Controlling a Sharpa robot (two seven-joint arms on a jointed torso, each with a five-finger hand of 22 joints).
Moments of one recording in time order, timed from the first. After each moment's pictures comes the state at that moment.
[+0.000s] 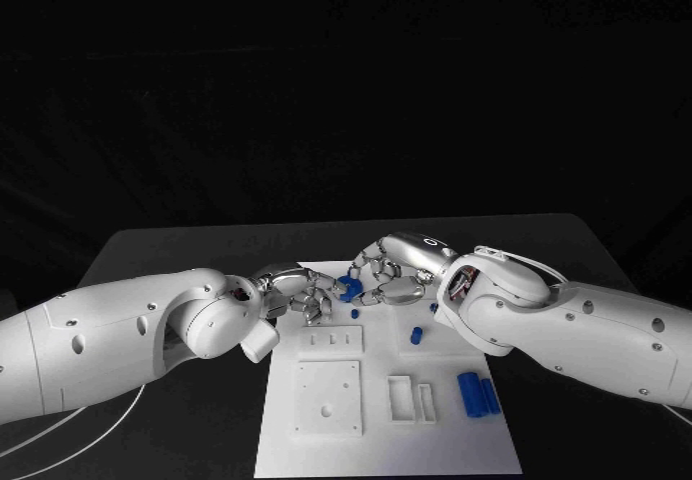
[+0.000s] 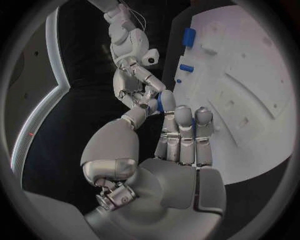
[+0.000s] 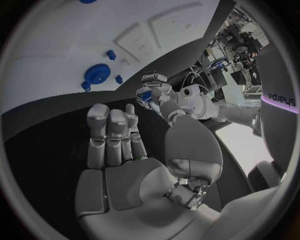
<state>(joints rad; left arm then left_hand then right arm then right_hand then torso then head) 1.40 -0.75 -0.20 1.49 -0.18 -0.07 -0.06 0.91 -0.03 0.65 -0.24 0.38 1.01 0.08 0.37 0.69 1.35 -0.06 0.57 0.48 1.15 -0.15 1.31 0.49 0.07 0.87 -0.11 1.20 1.09 1.27 -0.77 0.00 1.61 -1.49 -0.33 -0.09 0.94 -0.13 0.42 -0.28 0.30 0.92 0.11 0.21 0.62 1.05 0.02 1.17 1.05 1.30 -0.09 1.11 1.10 0.16 1.24 -0.11 1.02 1.29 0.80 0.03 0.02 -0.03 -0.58</state>
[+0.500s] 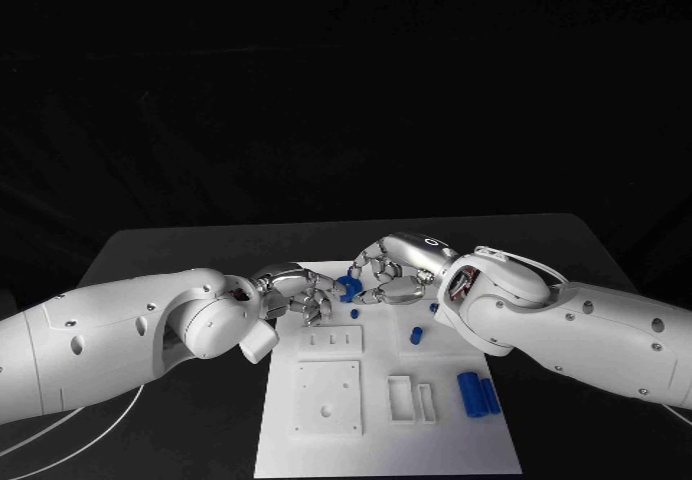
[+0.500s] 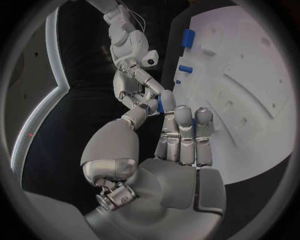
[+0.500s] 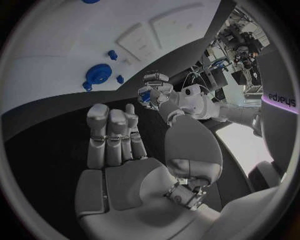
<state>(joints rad) 1.40 -0.75 -0.20 1.49 -0.19 -0.06 -0.07 0.91 -0.03 0.65 -0.24 0.38 1.01 0.08 0.36 0.69 1.35 -0.06 0.57 0.48 1.14 -0.15 1.31 0.49 0.07 0.87 -0.11 1.20 1.09 1.27 -0.77 0.00 1.61 -1.49 -0.33 -0.09 0.95 -0.13 0.46 -0.27 0.28 0.92 0.12 0.21 0.61 1.05 0.01 1.17 1.04 1.30 -0.09 1.11 1.10 0.16 1.24 -0.11 1.02 1.28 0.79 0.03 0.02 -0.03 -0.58</state>
